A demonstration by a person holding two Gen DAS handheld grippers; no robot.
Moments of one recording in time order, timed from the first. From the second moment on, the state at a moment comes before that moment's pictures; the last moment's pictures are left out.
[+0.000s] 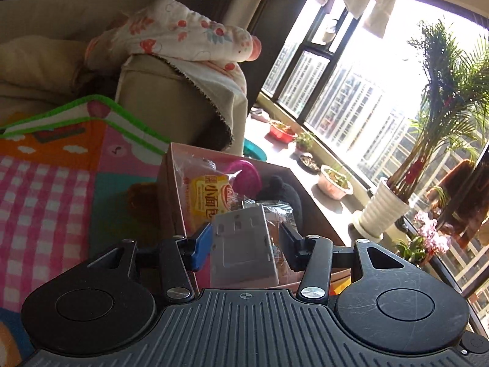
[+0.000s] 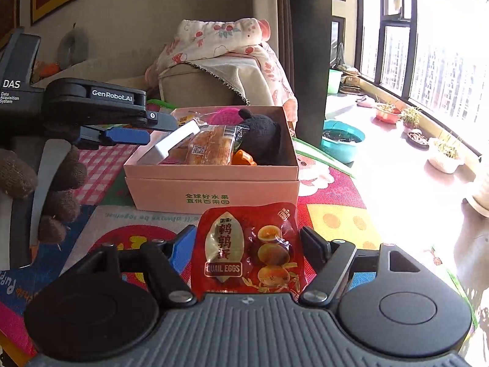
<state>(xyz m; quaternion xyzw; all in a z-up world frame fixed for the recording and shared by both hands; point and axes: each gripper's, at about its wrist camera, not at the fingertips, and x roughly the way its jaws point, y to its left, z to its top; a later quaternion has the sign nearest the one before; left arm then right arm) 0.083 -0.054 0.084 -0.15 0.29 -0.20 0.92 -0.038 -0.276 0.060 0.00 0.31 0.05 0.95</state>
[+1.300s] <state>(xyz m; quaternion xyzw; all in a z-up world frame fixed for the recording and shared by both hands) 0.068 -0.015 0.073 -0.09 0.35 -0.17 0.92 0.123 -0.295 0.110 0.04 0.29 0.06 0.95</state>
